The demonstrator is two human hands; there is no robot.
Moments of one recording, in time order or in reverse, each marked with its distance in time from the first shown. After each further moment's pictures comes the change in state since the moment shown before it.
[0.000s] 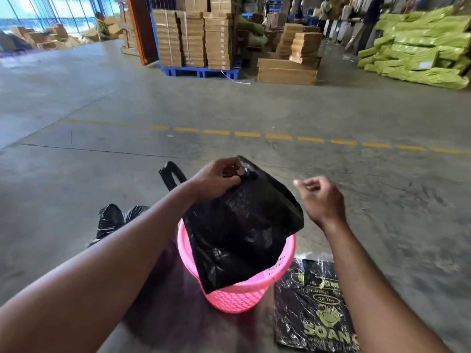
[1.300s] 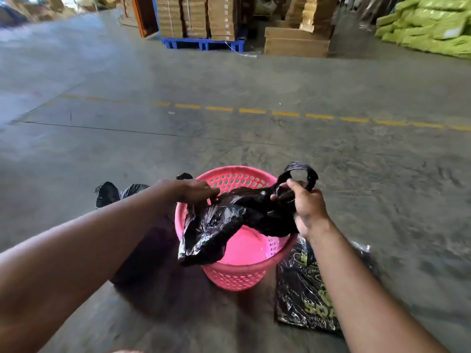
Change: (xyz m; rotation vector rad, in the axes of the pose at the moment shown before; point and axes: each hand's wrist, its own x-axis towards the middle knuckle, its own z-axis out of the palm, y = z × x) left_hand -0.010 -0.080 -0.006 0.815 -0.465 -0.513; right_hand -0.030 0.024 0.056 0.877 -0.257 0.454
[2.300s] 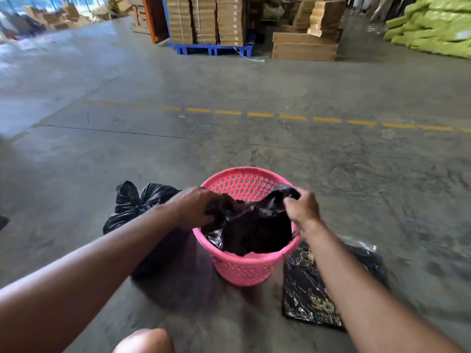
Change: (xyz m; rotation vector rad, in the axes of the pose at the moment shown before) left_hand -0.079 -0.016 0.035 0.141 0.444 0.307; right_hand -0.003 0.019 0.008 -0.742 0.104 -0.139
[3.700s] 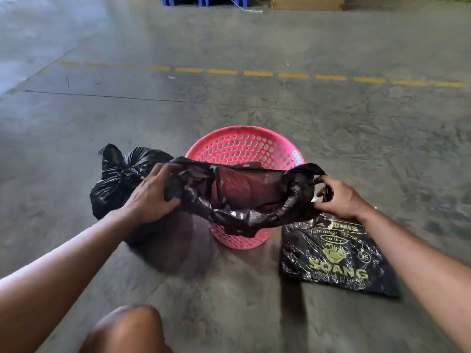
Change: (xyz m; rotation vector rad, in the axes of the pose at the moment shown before) left_hand -0.054 -0.055 0.085 -0.238 0.263 -0.296; right_hand 0.035 0.121 -0.078 -0.511 -0.381 -0.248
